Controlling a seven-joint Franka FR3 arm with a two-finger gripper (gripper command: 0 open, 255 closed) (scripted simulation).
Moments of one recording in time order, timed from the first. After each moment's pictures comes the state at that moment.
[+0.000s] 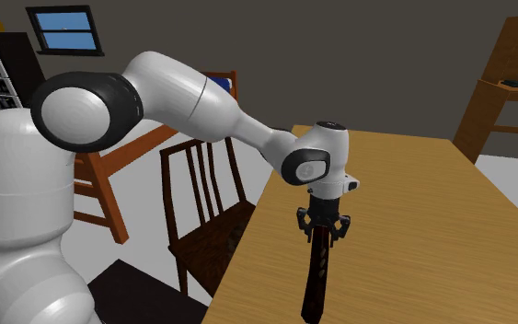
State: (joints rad) arm -0.12 0.33 -0.62 -1.92 0.15 2.20 -0.91
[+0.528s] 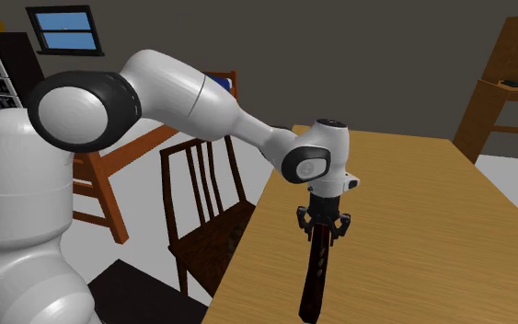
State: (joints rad) arm -0.12 0.32 -0.63 -1.92 0.14 2.19 -0.90
